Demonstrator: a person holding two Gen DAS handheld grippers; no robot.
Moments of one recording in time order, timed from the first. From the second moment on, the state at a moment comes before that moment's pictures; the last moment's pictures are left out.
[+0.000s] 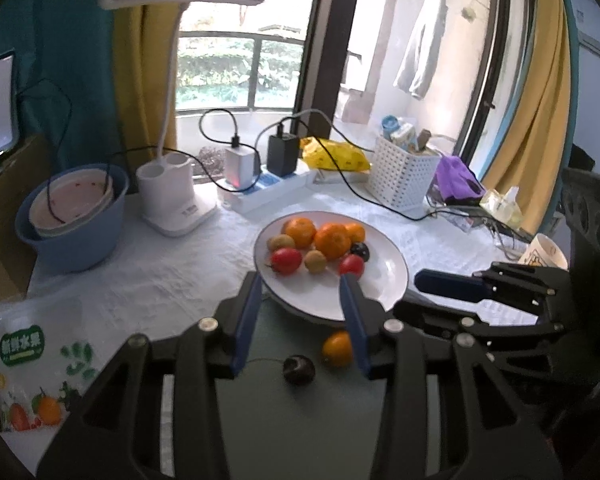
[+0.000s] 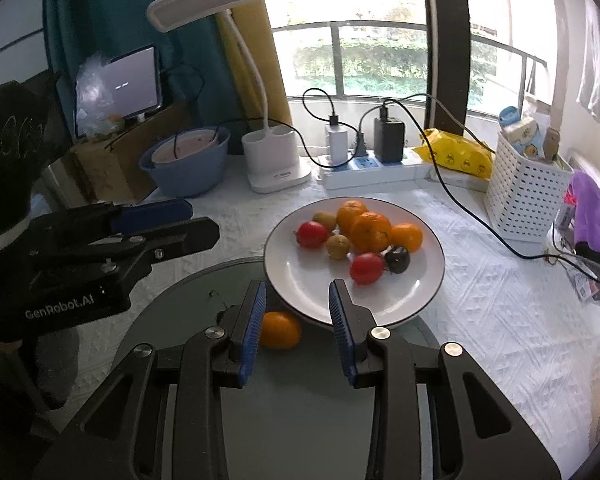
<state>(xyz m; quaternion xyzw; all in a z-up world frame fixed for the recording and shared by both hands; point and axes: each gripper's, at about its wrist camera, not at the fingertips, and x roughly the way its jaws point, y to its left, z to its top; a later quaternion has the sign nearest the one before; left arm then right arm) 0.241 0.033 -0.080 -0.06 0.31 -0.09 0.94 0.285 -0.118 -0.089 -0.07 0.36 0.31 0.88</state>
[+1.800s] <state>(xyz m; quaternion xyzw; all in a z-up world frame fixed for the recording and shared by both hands) 0.235 0.050 -0.146 -0.06 0.39 -0.10 0.91 0.288 -0.097 -0.159 -0.07 0.44 0.27 0.86</state>
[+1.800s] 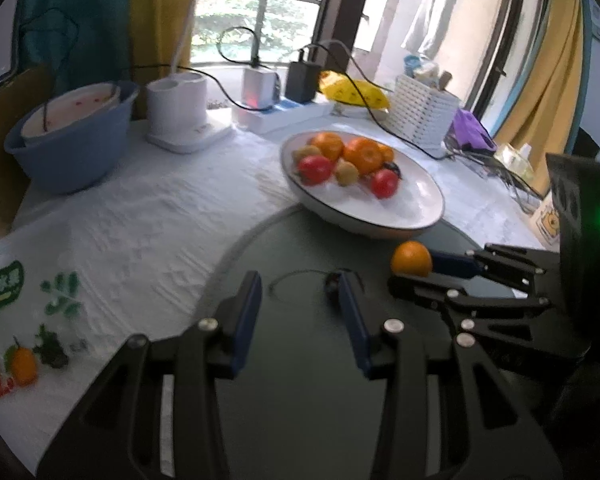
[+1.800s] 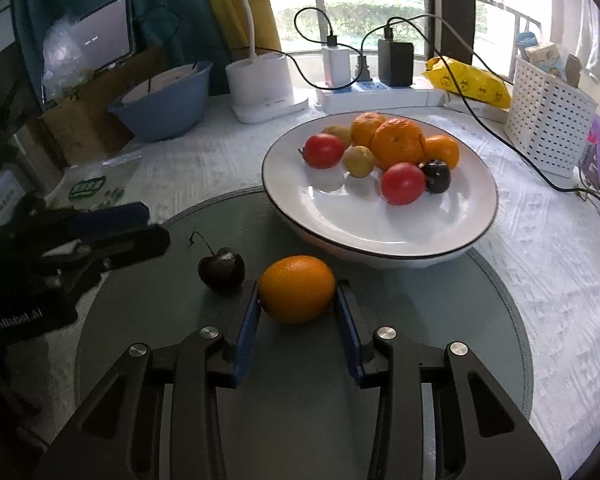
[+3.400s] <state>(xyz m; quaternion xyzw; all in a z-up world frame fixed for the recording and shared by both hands) 0.230 -0.005 -0.126 -0.03 0.39 -0.09 0.92 0.273 -0.176 -0.130 -0.01 0.40 0.27 0.88</state>
